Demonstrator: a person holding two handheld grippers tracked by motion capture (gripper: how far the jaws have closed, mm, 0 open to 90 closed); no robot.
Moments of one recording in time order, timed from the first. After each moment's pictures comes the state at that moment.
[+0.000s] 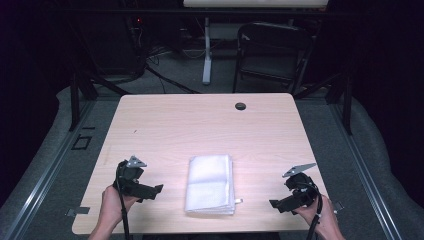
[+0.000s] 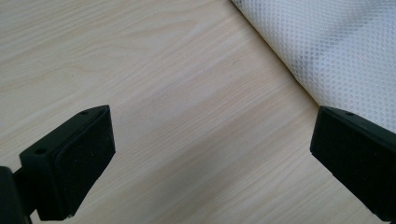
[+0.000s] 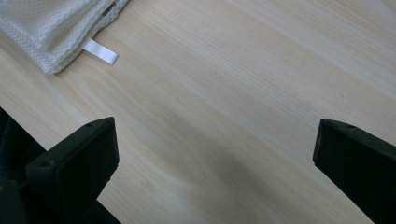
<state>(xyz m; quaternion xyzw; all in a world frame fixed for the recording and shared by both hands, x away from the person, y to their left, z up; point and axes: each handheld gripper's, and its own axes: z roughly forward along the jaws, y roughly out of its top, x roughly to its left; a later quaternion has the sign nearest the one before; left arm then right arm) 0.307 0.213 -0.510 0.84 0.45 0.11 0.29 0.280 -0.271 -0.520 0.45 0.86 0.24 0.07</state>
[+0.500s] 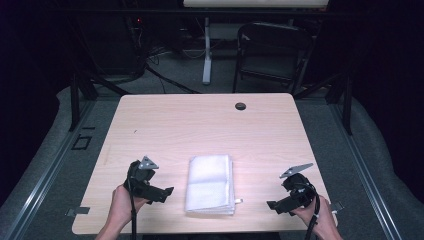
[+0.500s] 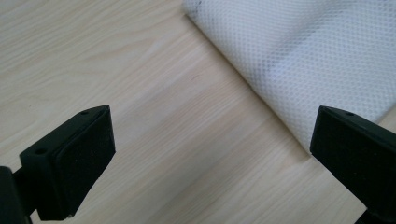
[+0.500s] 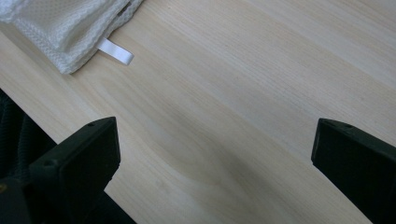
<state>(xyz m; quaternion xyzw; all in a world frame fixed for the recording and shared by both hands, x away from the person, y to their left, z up) 0.300 0.179 -0.503 0.86 0.41 0.11 0.30 0.278 -0.263 -0.519 0.45 0.86 0.25 0.05</state>
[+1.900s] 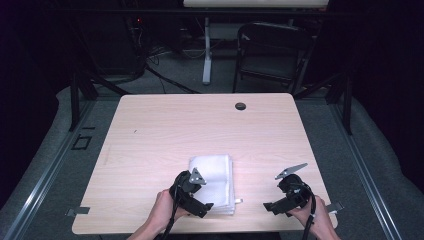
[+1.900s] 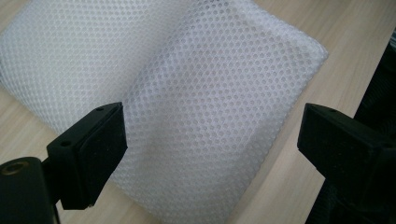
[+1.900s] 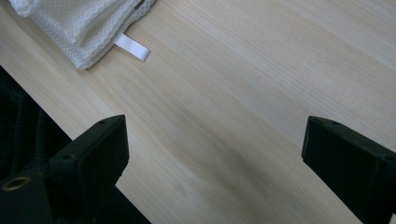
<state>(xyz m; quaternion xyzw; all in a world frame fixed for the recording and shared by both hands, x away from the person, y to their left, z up) 0.289 0.073 -0.524 0.91 0.27 0.05 0.29 0.279 -0.254 -0.521 0.44 0.87 0.24 0.03</state>
